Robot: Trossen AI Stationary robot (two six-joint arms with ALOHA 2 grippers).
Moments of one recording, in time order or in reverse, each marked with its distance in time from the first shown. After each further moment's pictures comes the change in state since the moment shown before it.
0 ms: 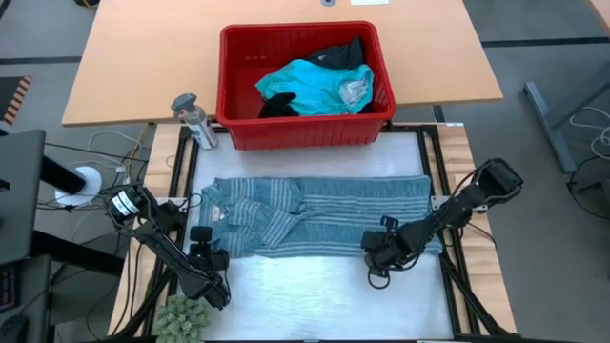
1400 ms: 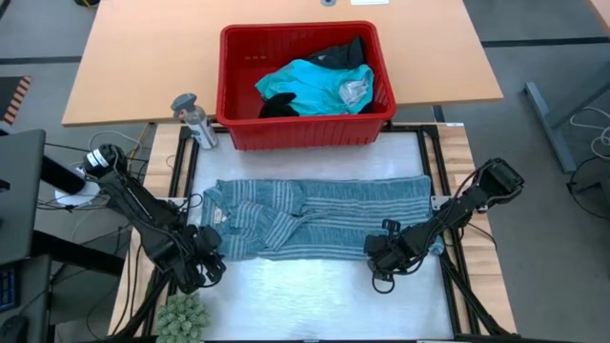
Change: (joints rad) left arm -0.057 -0.555 -0.284 0.524 -0.299 -0.792; right arm 0.039 -0.003 0.001 -0.002 -0.024 0.003
